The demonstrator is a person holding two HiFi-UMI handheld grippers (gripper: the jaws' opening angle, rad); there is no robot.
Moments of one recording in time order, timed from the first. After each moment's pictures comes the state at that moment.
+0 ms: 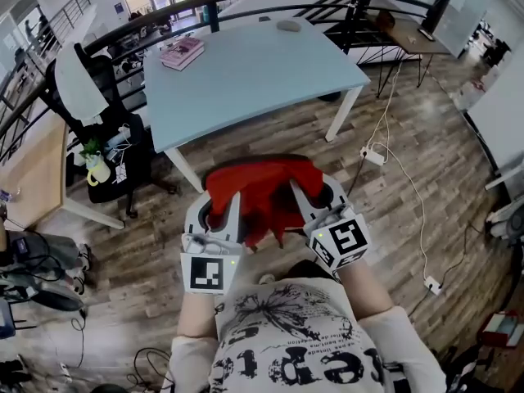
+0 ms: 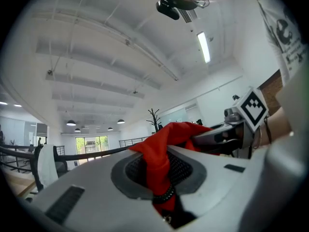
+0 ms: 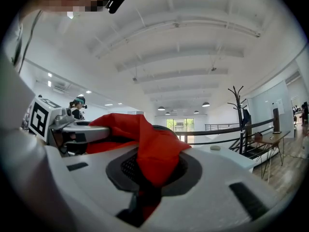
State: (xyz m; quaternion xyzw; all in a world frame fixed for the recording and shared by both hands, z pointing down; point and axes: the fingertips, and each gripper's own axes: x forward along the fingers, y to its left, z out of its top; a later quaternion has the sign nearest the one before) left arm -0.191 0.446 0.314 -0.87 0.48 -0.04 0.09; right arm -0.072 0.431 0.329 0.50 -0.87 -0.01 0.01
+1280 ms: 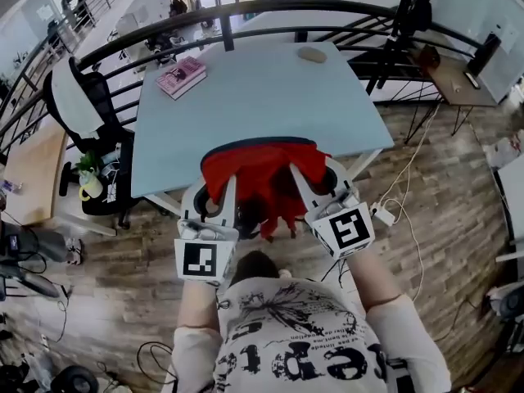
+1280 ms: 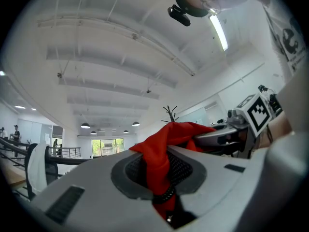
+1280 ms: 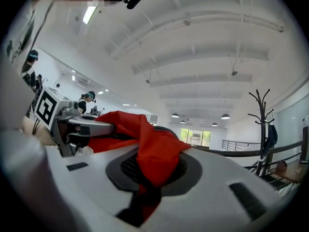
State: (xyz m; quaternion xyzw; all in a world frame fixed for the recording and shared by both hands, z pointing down) left arm -0.021 0.108 0.300 -0.82 0.57 -0.01 0.10; right arm 0.093 0.076 0.300 0.39 -0.91 -0.13 0.03
